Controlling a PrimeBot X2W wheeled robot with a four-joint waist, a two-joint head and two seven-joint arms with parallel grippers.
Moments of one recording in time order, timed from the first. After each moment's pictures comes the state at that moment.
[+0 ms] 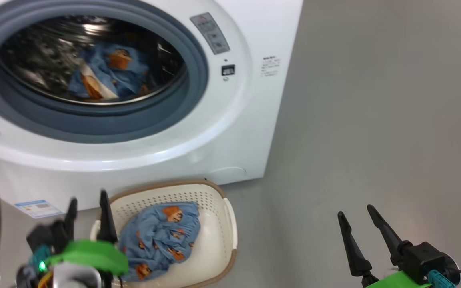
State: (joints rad) left arm -0.25 0.04 -0.03 0.44 -0.33 0.00 -0.26; right arm 0.04 -0.04 0.03 0.08 0.12 0.13 -0.25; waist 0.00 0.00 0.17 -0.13
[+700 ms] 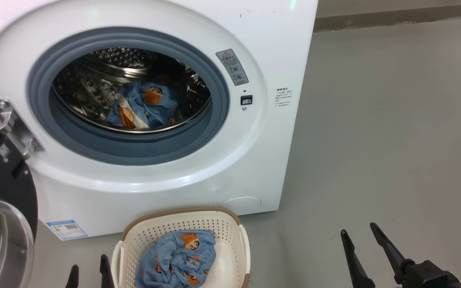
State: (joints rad) left arm 0.12 0.04 -0.06 0.16 -0.44 0.06 -0.26; right arm 0.13 -0.04 0.03 0.04 0.11 0.13 -0.25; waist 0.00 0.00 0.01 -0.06
